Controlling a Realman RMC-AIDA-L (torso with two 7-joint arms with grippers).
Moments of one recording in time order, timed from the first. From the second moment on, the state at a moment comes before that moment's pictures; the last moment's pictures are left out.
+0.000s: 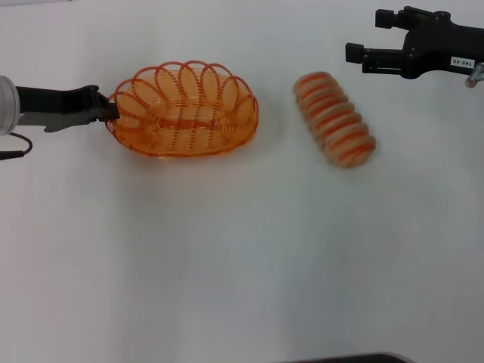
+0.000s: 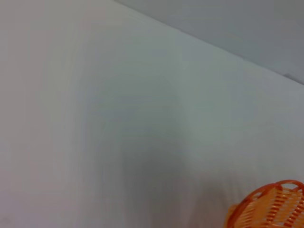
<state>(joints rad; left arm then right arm) -0.62 -2.17 0.77 0.94 2.48 1.25 -2.64 0.45 2.09 -0.69 -0.86 -1.91 -1.38 1.46</state>
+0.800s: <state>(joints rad) -0.61 -2.17 0.80 0.92 2.48 1.23 -2.65 0.44 2.09 -0.70 -0.85 -1.92 -1.38 1.46</state>
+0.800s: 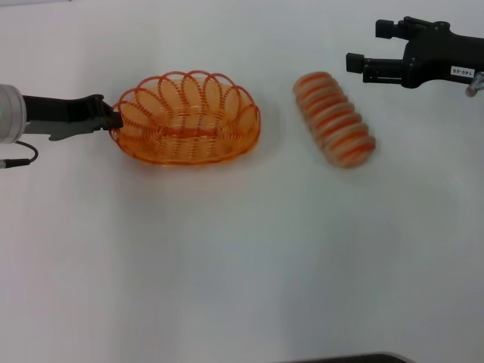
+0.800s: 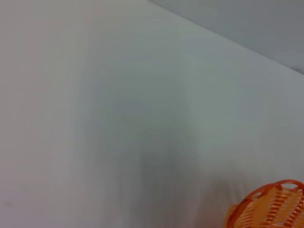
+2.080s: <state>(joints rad) -0.59 -2.17 0.84 0.95 2.44 1.19 -2.65 0.43 2.08 -0.70 -0.85 -1.92 -1.38 1.46</state>
